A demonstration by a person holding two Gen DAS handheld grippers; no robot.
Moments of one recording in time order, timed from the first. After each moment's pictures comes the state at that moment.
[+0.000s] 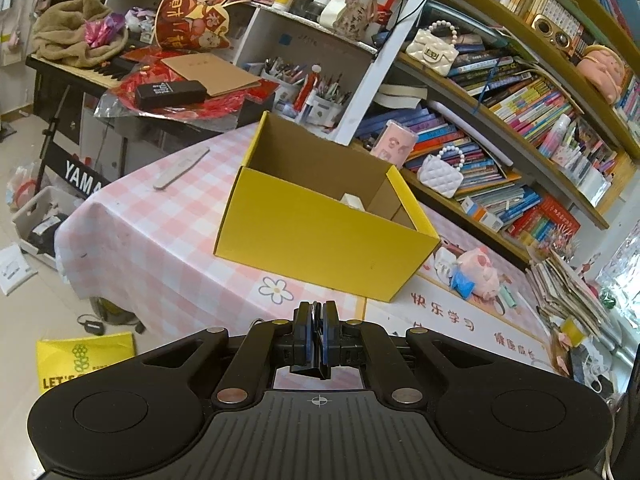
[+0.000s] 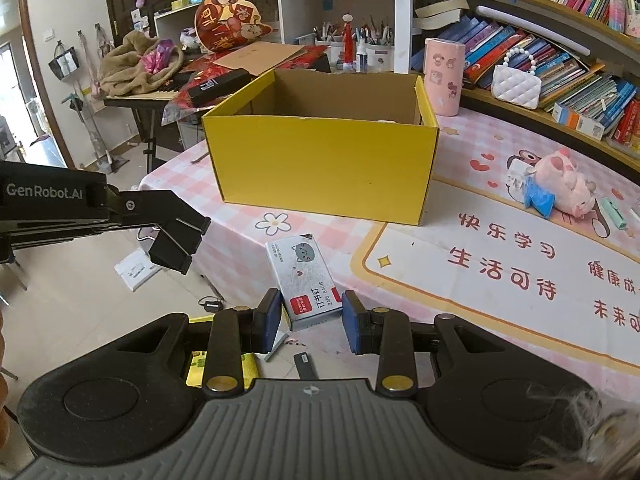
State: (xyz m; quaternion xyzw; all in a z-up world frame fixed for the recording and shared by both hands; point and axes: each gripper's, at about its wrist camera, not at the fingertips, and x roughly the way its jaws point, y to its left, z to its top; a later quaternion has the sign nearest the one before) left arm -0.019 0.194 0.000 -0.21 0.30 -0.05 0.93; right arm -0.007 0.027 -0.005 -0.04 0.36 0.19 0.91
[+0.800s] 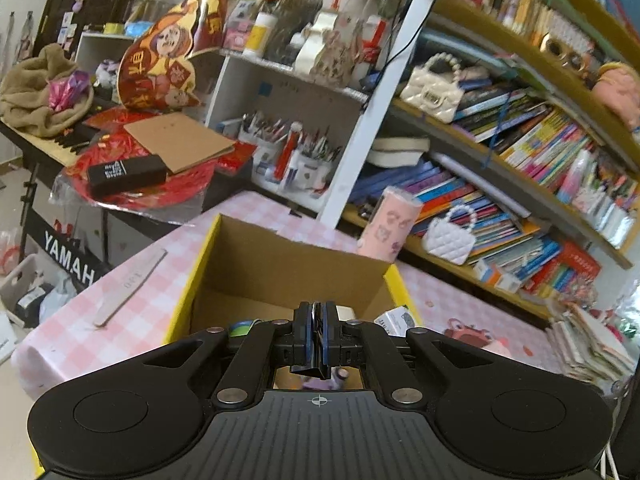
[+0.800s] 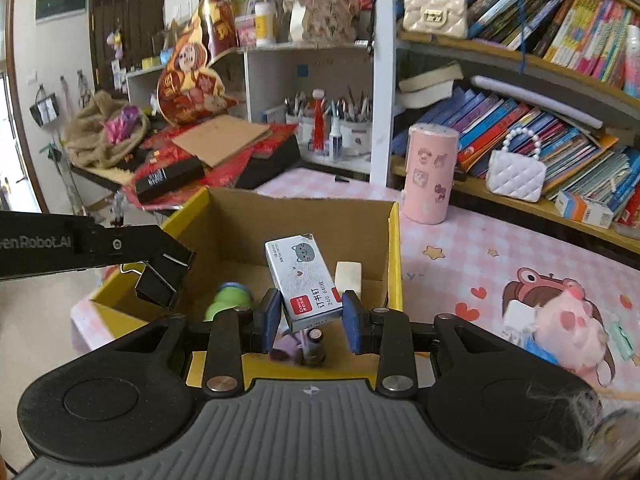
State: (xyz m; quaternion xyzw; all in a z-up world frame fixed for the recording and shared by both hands) left arm 0.133 0.178 0.039 -0.17 0.25 -0.03 0.95; right arm 0.171 0.027 0.034 -0.04 0.28 0.17 0.94
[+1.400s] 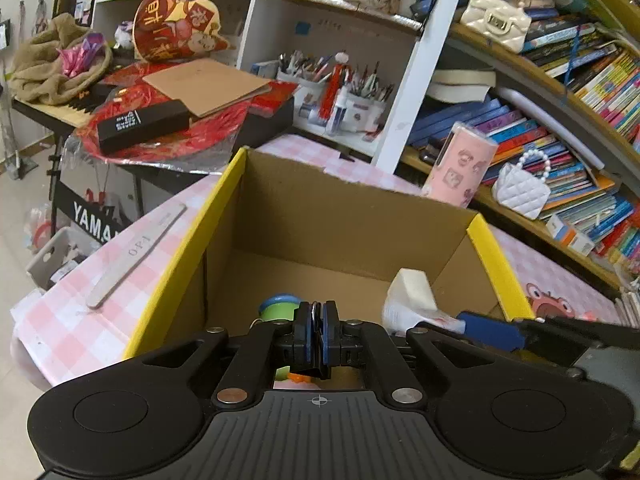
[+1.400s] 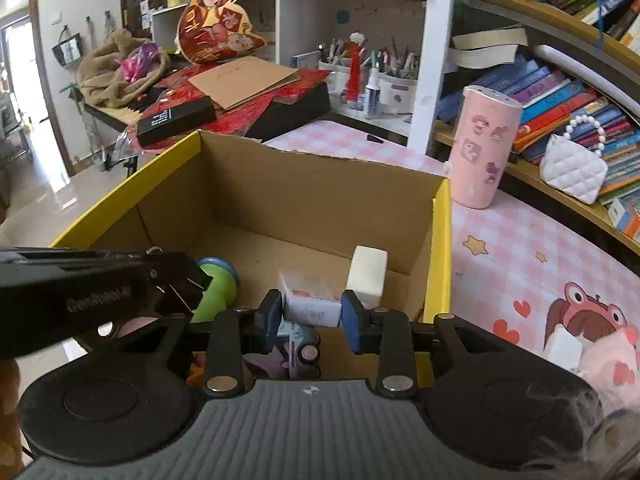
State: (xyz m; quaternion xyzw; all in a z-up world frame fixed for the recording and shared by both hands) left arm 0.202 0.172 -0.017 -0.14 0.34 0.03 0.93; right arm 0.244 0.050 -0.005 -0.09 0.34 0.22 0.91
